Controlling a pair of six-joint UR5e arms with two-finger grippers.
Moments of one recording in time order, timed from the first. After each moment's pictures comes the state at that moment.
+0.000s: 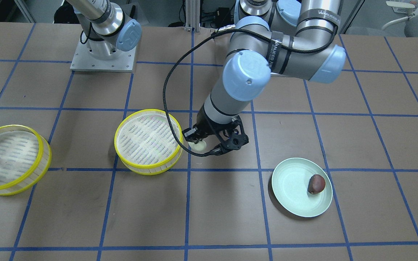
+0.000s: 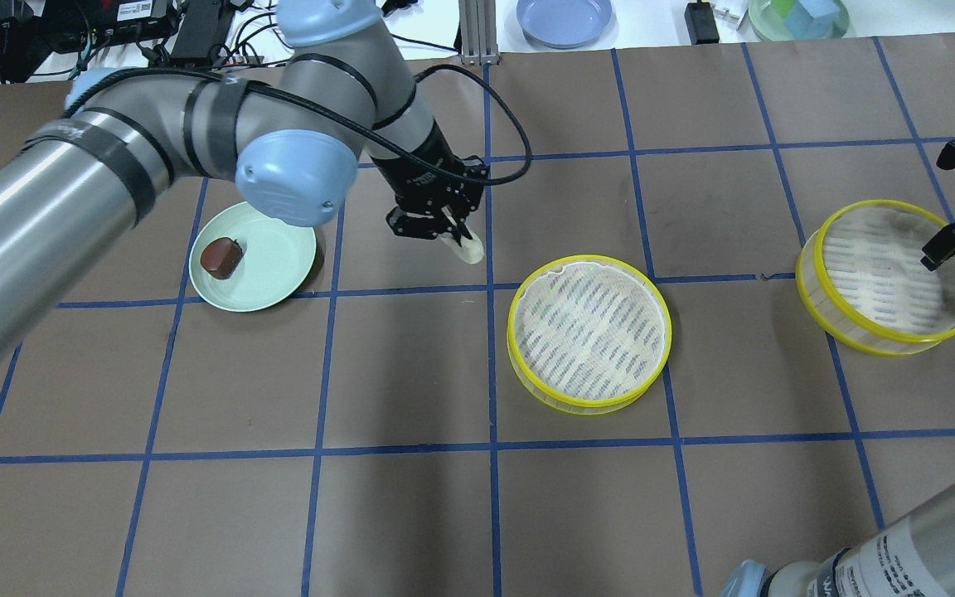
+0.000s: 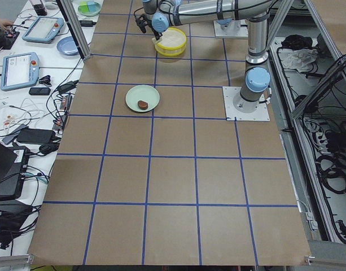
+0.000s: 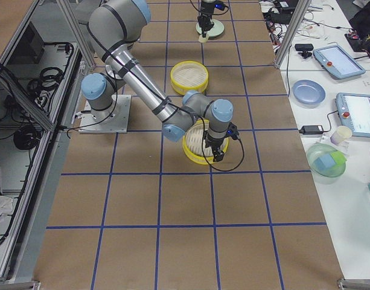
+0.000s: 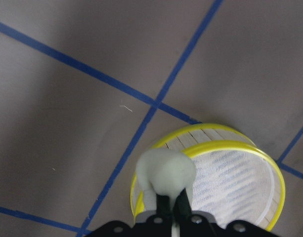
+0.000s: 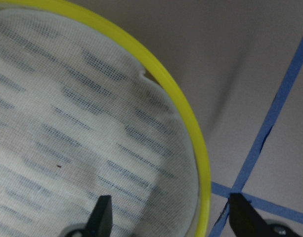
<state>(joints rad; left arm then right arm) -1.87 -1.91 -1.58 -1.25 1.29 -0.78 0.91 -1.12 1.74 -2.23 -1.65 -1.04</state>
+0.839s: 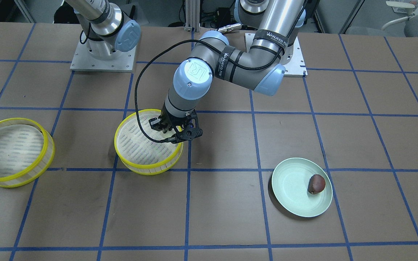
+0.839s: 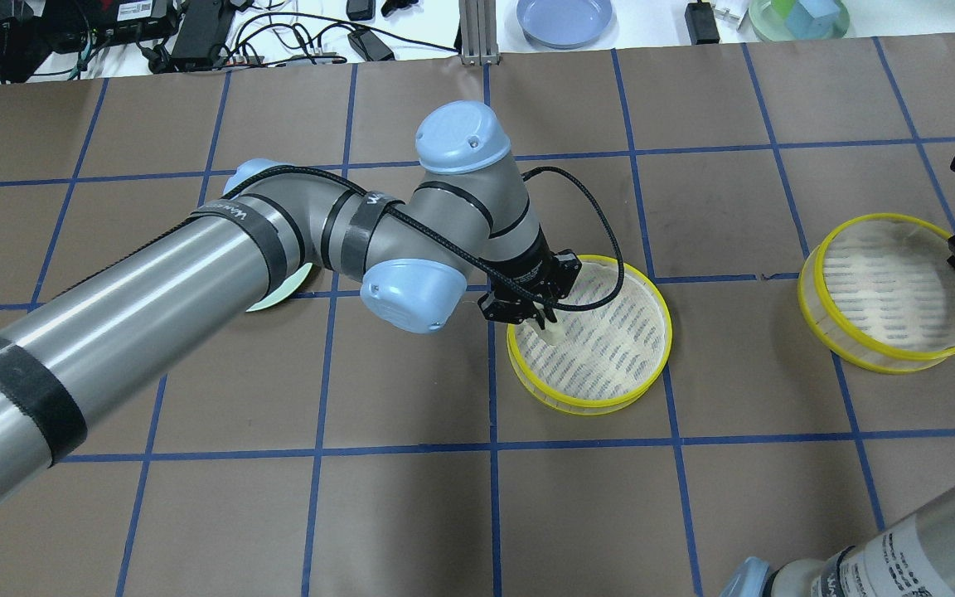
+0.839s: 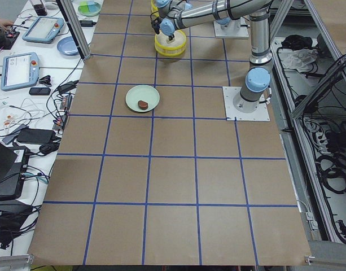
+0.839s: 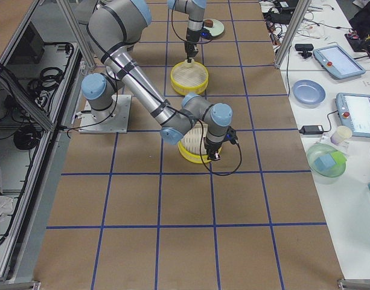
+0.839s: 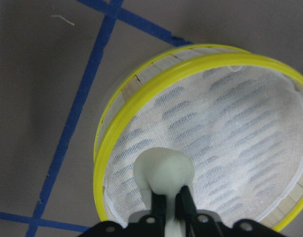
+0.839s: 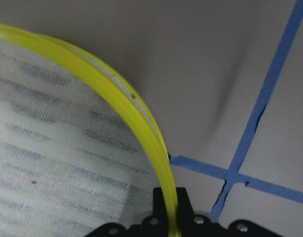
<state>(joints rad) -2.01 -1.98 -1.70 -1.06 1.26 -0.86 0.89 -1.15 1.73 -2.15 -1.65 -0.99</state>
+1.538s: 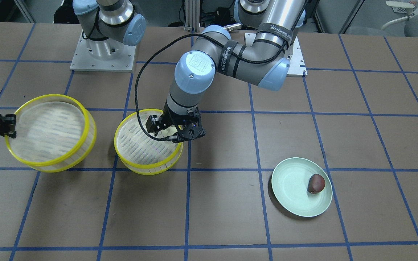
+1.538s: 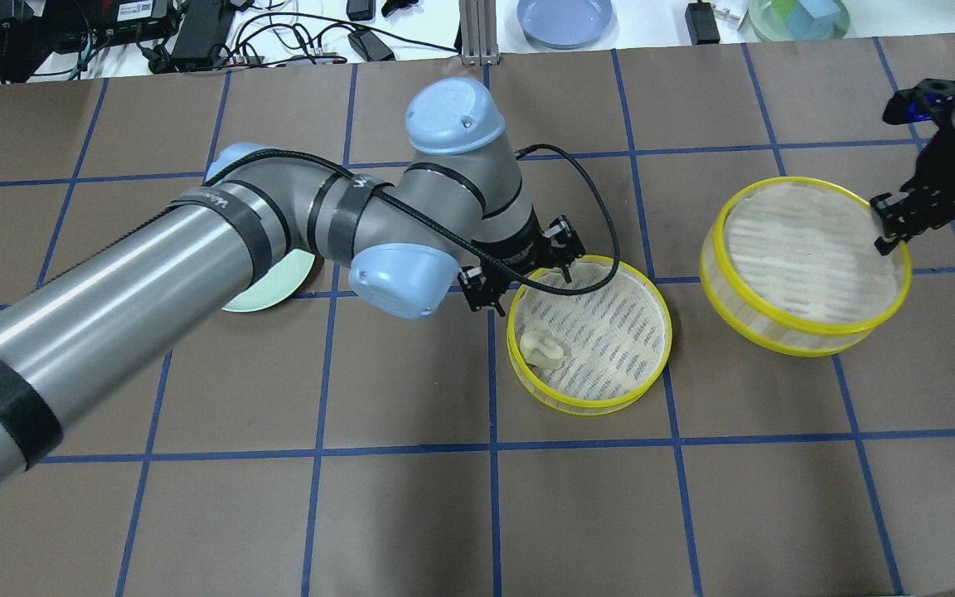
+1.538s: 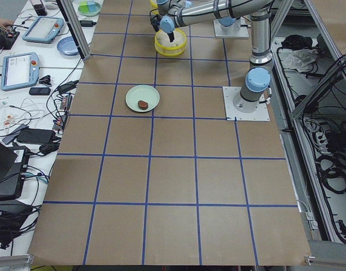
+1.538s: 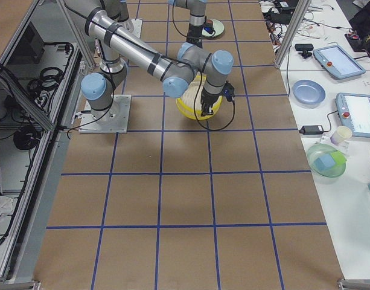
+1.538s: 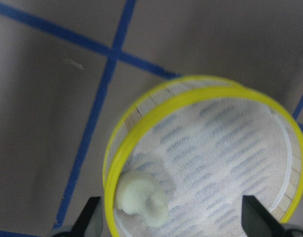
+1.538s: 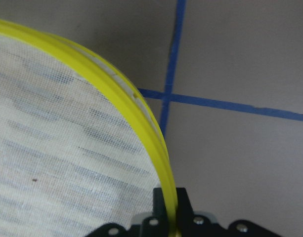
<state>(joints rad) -1.95 -1.93 -1.66 -1.07 1.33 -0.75 1.17 -1.39 1.75 -1.79 -1.62 -0.55</state>
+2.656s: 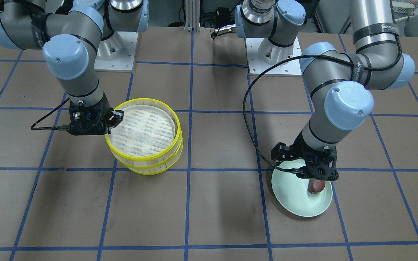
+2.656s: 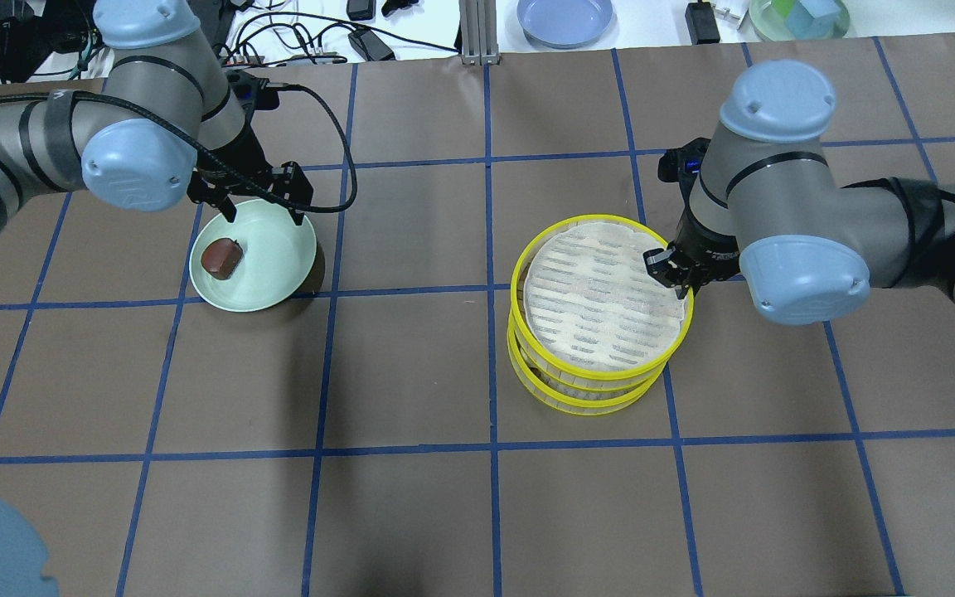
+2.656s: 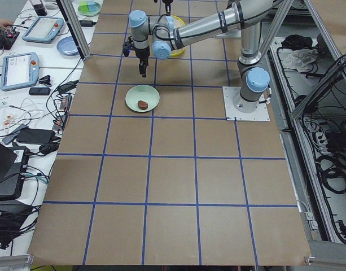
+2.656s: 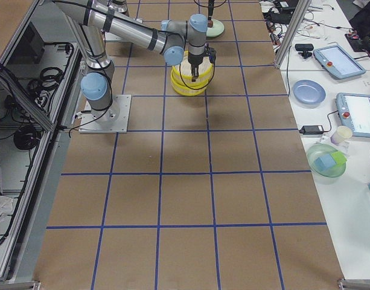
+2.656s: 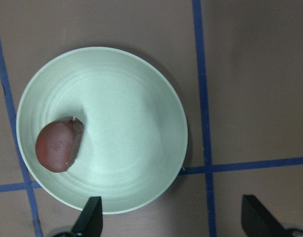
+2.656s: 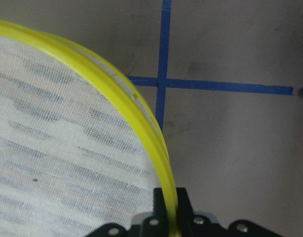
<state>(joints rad) -1.47 -1.89 -1.66 -1.19 1.61 0.24 1.58 -1.47 1.98 -2.06 -1.61 -0.08</state>
